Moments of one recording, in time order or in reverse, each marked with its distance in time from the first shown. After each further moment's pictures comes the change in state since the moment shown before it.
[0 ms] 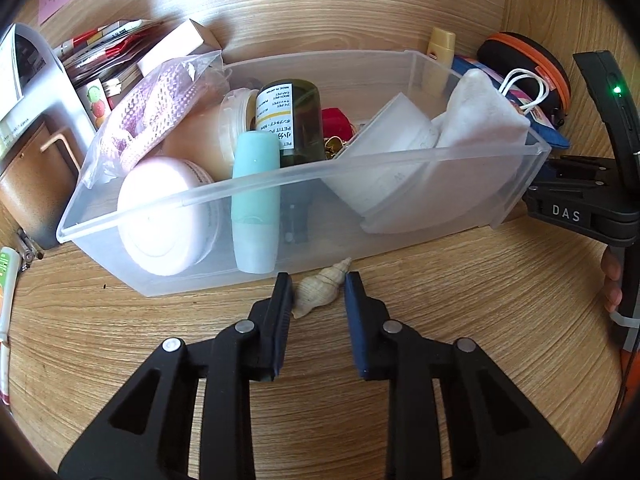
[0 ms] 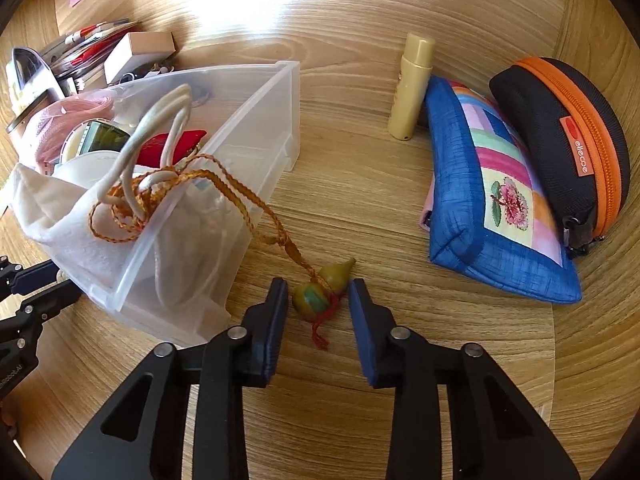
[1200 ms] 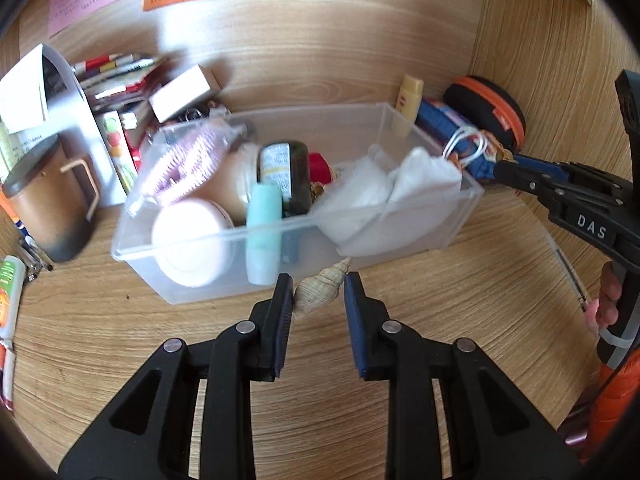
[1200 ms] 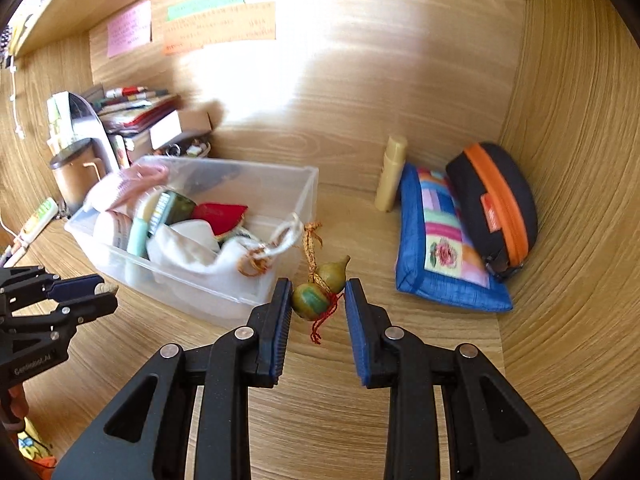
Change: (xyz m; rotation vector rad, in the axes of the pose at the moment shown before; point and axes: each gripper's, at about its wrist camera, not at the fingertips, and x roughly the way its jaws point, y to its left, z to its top) left arm -0.054 0.009 0.013 -0.008 -0.093 -0.118; right arm -0.097 0.025 0.000 0.002 -0.230 -0.044
